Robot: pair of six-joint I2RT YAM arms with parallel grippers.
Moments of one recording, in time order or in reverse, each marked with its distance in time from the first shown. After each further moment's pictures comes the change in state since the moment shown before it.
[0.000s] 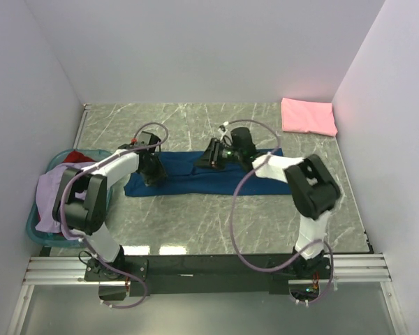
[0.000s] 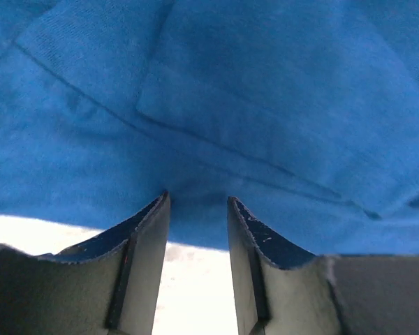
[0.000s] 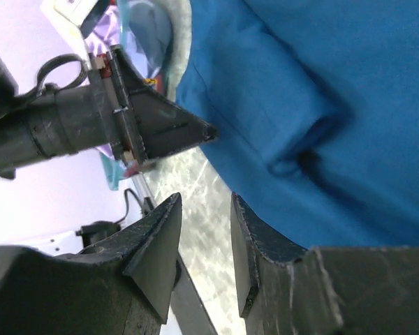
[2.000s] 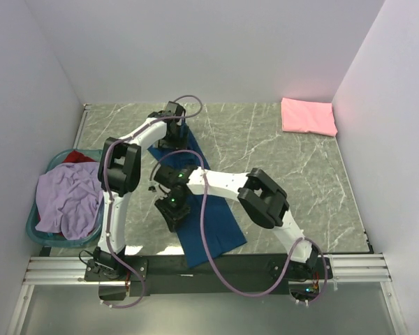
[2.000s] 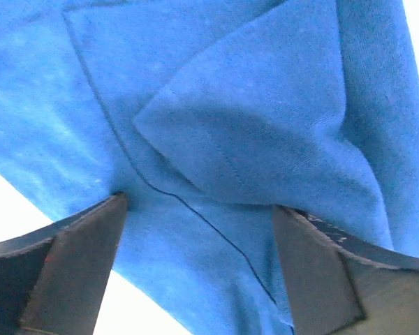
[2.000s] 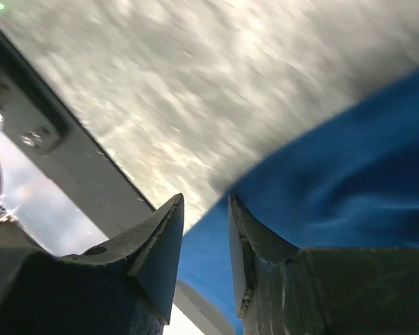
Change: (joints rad) left arm -0.057 0.600 0.774 -0.146 -0.154 0.483; right arm 0.545 0.372 0.632 -1.080 0.188 -0.568
